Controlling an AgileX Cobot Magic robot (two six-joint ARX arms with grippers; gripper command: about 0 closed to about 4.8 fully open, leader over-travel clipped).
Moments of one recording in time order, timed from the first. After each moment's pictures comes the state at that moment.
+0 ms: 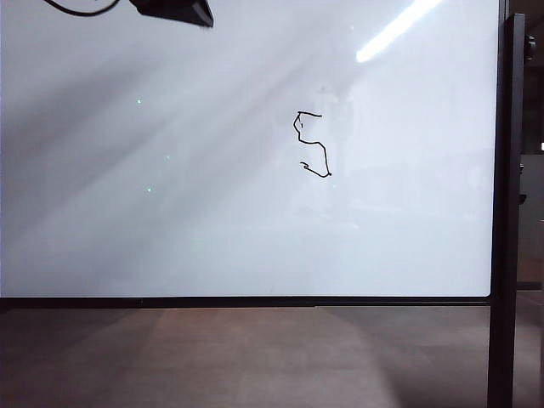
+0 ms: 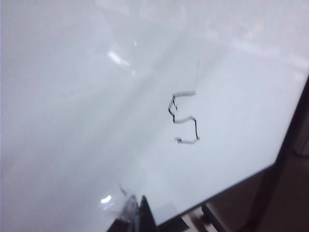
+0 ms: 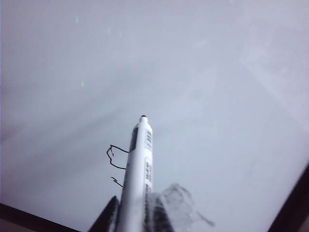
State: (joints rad) left arm -0.57 1.34 1.11 0.14 -0.17 0.05; right arm 0.32 0.95 1.19 -0.21 -0.02 -0.11
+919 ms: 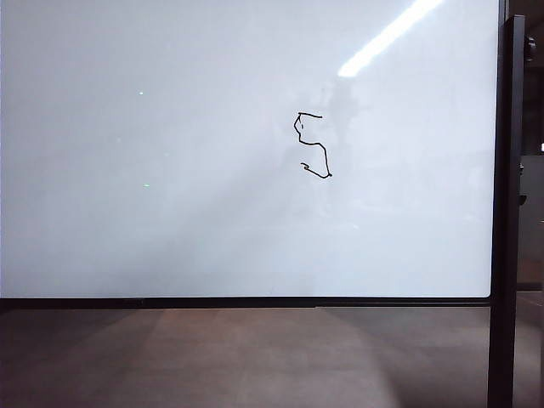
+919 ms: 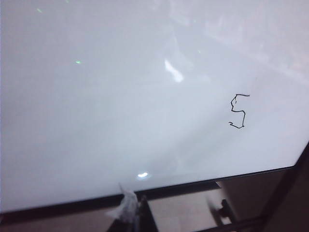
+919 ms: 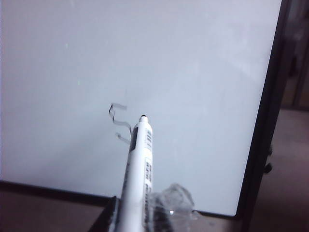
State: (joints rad) left arm -0.57 0.57 1.11 -0.64 -0.38 -0.09; right arm 0.32 0.29 0.74 -0.38 0.04 0.00
